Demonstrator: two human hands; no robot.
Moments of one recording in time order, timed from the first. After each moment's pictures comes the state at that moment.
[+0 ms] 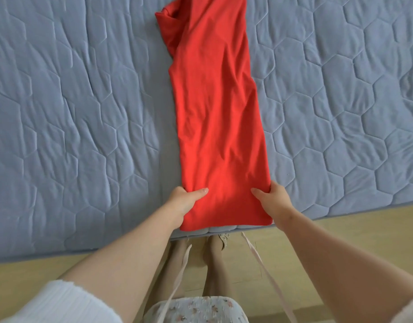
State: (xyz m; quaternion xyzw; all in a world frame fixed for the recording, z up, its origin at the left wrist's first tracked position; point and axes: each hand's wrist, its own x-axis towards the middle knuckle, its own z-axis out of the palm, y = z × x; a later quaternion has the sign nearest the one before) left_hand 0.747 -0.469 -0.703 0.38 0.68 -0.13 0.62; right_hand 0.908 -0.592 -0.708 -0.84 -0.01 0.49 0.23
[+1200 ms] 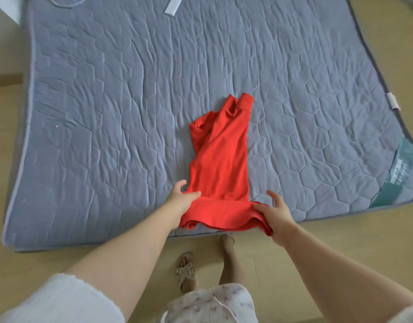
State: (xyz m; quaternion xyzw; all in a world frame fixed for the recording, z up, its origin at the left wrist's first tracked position) left_hand 0.692 -0.454 -0.551 0.43 0.65 -0.03 0.63; right_hand 0.855 -0.604 -0.553 -0.77 0.08 0.49 0.39
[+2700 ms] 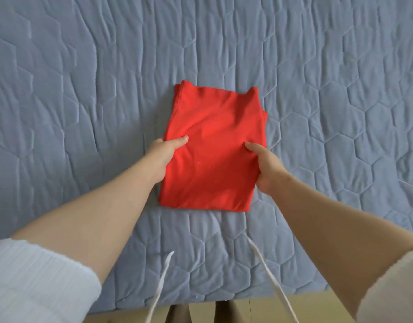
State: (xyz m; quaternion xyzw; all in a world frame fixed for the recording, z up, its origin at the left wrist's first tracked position) left_hand 0.858 -0.243 -0.675 0.34 0.65 0.05 0.68; right_hand 1.020 -0.369 -0.676 -0.69 0.17 0.56 0.44
